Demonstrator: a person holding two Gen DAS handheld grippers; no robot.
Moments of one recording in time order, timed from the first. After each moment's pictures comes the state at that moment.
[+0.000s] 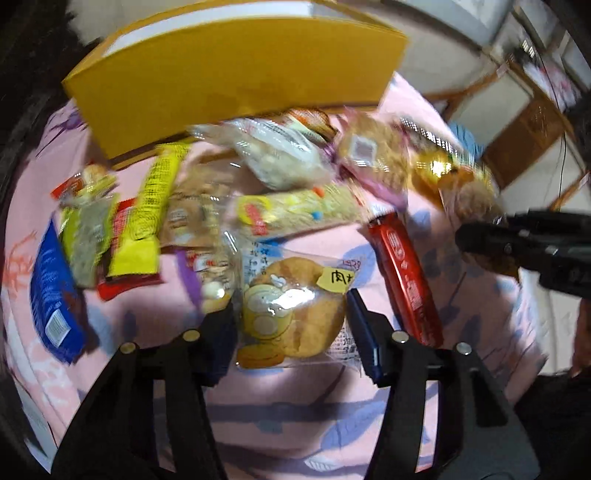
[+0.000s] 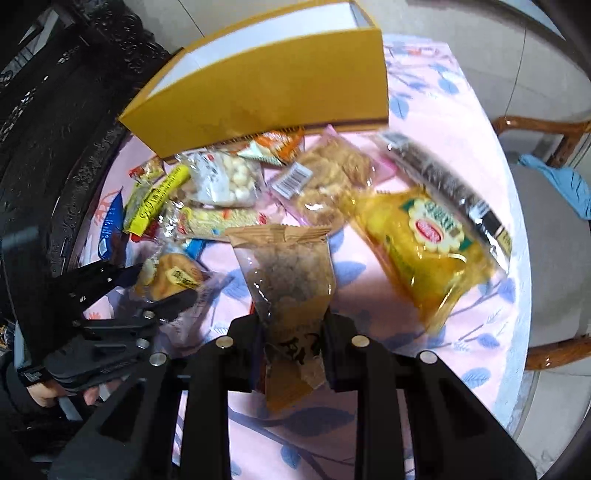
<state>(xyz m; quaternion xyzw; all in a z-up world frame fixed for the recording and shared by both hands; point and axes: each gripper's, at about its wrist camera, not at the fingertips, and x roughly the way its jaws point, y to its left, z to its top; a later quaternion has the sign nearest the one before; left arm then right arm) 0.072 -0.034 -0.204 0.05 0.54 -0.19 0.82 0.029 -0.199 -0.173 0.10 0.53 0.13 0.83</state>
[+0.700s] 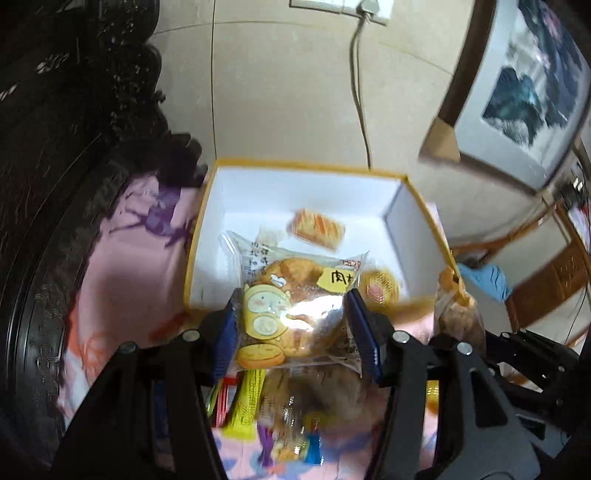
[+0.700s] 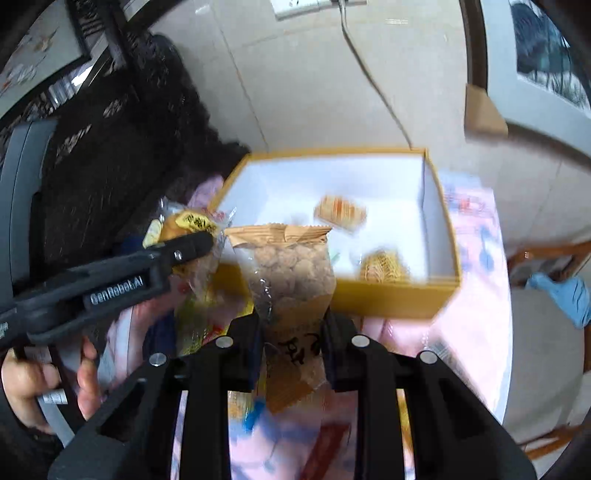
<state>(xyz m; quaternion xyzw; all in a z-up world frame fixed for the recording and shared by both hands) 0.207 -0.002 -0.053 -0.04 0.43 -0.07 0.90 0.131 -0.148 -0.045 0.06 0.40 0.16 0.90</state>
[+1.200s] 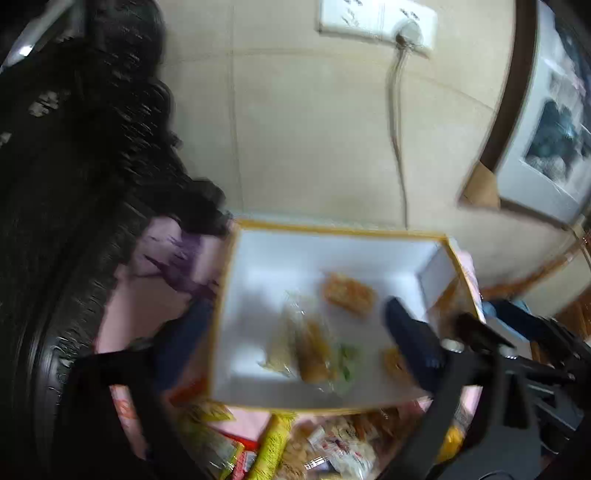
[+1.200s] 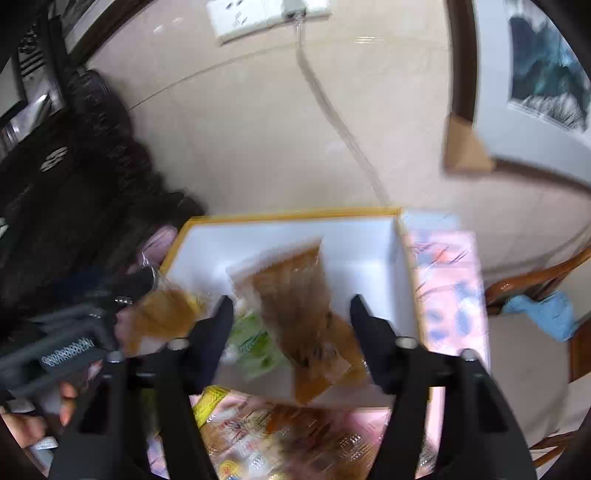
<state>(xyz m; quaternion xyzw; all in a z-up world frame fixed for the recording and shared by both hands) 0.275 0.001 -0.028 -0.04 0.39 0.00 0.92 0.218 -0.160 -0.022 0.06 0.38 0.08 0.92</state>
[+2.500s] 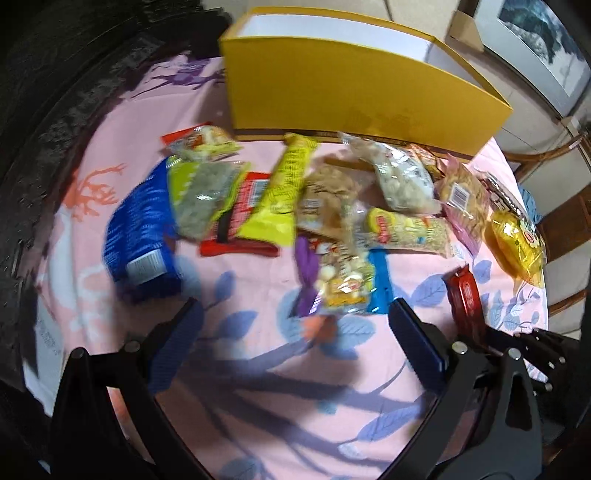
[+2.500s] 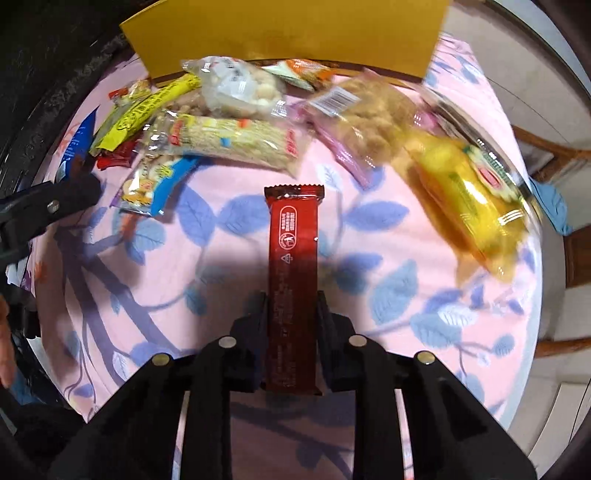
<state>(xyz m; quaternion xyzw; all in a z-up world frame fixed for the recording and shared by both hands) 0.077 0.019 -0.199 0.00 0.54 -0.04 0.84 0.005 -0.139 -0.230 -0.01 0.58 0.07 0.81</state>
